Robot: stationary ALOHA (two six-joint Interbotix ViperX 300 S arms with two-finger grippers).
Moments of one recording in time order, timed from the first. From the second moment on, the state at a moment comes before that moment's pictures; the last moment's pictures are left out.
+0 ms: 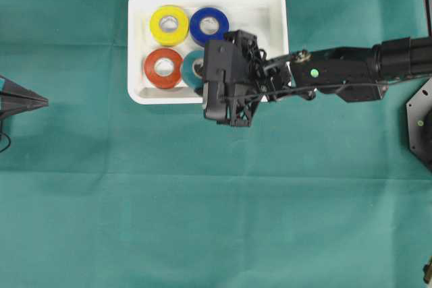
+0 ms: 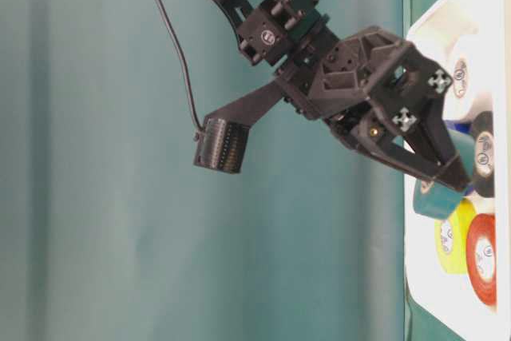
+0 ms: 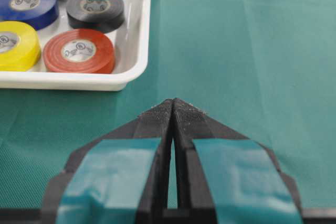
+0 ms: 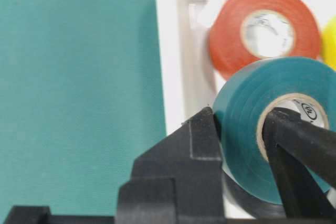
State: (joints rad) left arm 0.02 -1.46 1.56 -0.03 0.08 -0.02; right arm -0.12 0.17 0.52 -0.78 0.06 0.85
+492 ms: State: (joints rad) left arm 0.02 -1.46 1.56 -0.03 0.08 -0.02; right arm -0.15 0.05 0.66 -0.78 0.06 0.85
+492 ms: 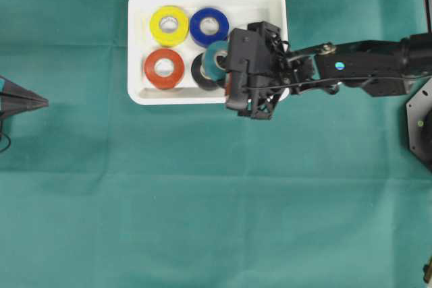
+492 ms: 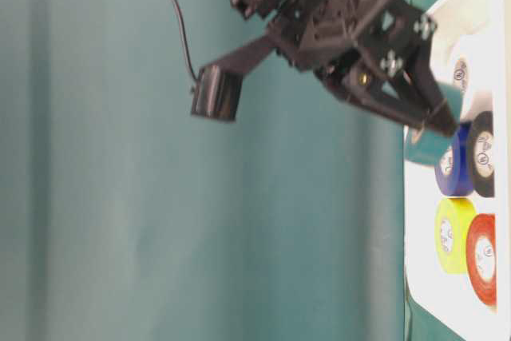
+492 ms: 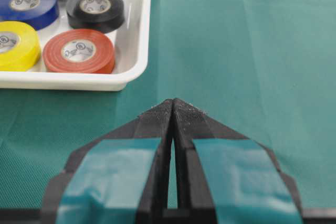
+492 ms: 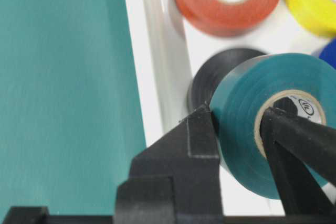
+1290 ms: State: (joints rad) left arm 0.02 -1.46 1.56 -0.03 0.08 -0.02; right arm -0.15 0.00 0.77 -0.78 0.06 0.85
